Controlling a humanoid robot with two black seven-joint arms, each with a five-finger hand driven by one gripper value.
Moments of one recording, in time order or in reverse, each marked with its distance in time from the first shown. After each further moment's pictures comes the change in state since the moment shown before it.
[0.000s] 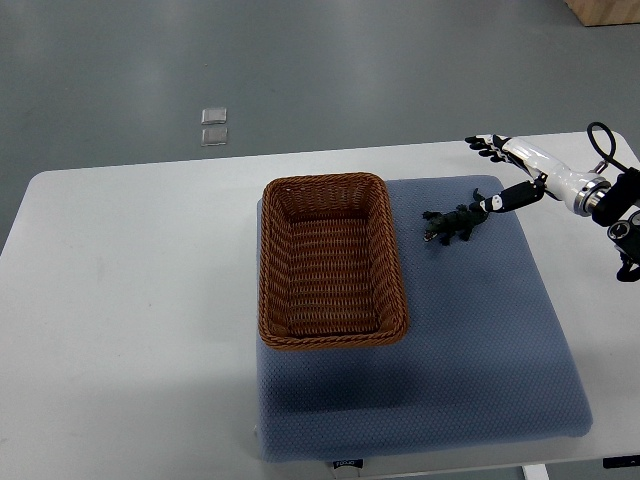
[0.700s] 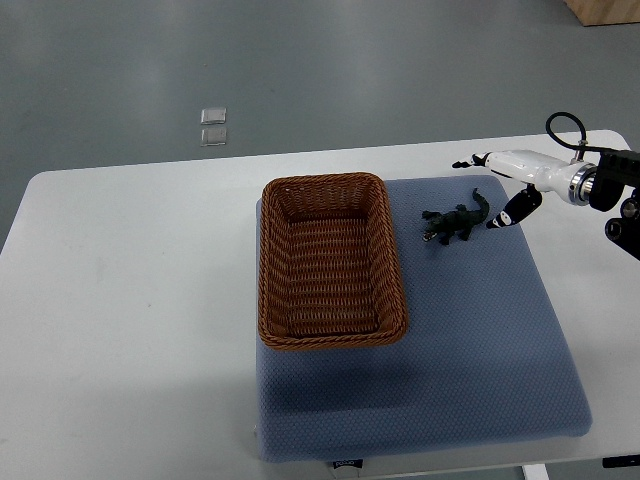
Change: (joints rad) left arm 0.000 0.000 0.000 0.000 0.000 0.000 0.000; right arm 0.168 -0.066 -0.300 0.040 -0.246 -0.031 0.001
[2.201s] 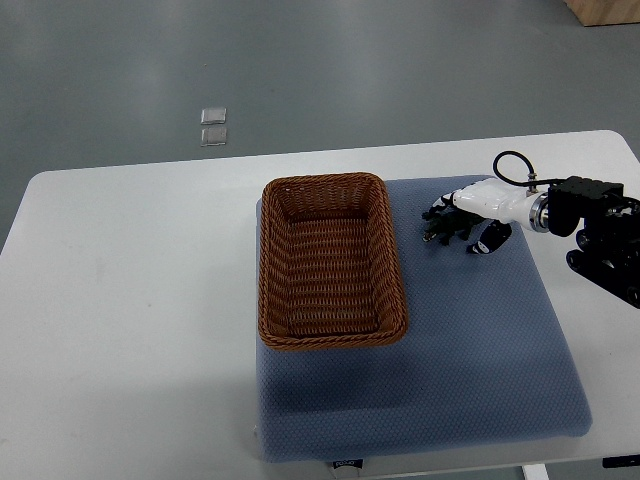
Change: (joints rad) left arm 0.000 0.000 0.000 0.000 0.000 0.000 0.000; right arm 0.036 0.111 -0.215 -0.089 -0.114 -0.117 -0.005
